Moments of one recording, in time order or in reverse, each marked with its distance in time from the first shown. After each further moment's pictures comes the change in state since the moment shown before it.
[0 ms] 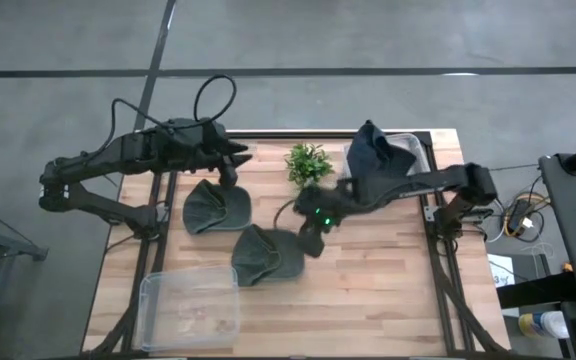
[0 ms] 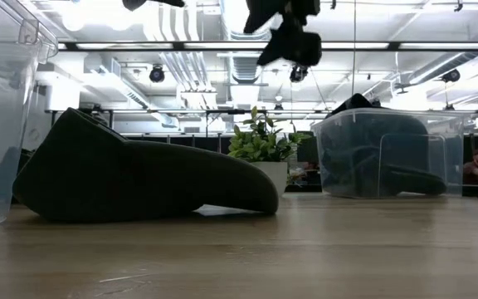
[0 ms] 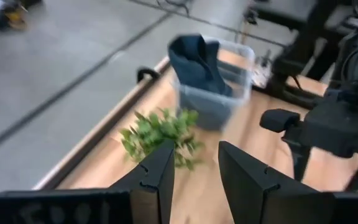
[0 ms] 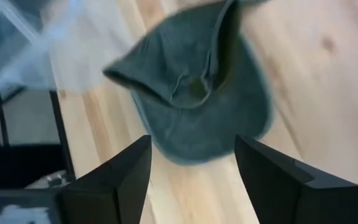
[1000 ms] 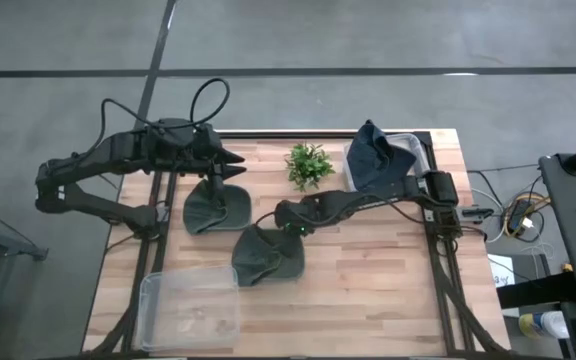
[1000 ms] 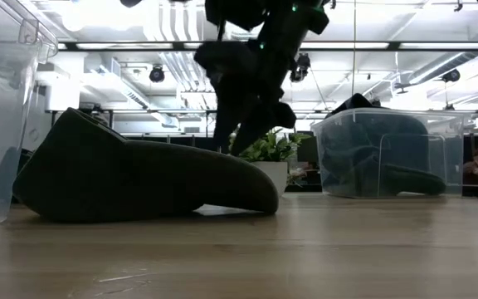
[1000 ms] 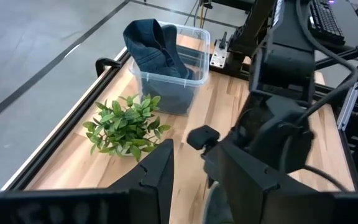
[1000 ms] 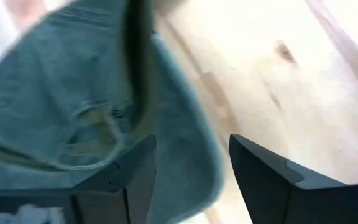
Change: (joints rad) left arm -0.001 -0.045 0.000 -0.060 0.178 0.057; right arm -0.027 0.287 0.002 0.138 0.205 -0.009
